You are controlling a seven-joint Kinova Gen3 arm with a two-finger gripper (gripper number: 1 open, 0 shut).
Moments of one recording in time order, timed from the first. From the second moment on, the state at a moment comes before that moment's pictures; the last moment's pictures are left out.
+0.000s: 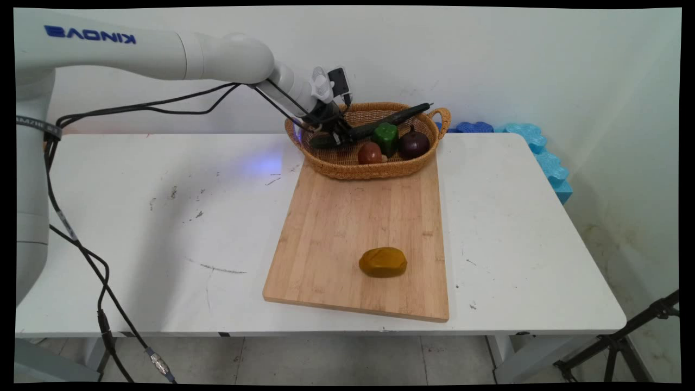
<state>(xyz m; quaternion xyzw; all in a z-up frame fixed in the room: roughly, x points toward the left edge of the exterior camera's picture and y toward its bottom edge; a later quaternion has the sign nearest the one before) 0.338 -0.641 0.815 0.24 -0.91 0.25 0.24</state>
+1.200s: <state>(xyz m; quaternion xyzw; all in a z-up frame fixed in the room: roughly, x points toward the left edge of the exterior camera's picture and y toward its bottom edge) 0.348 -0.597 0.913 0.26 -0.87 0.26 0.34</state>
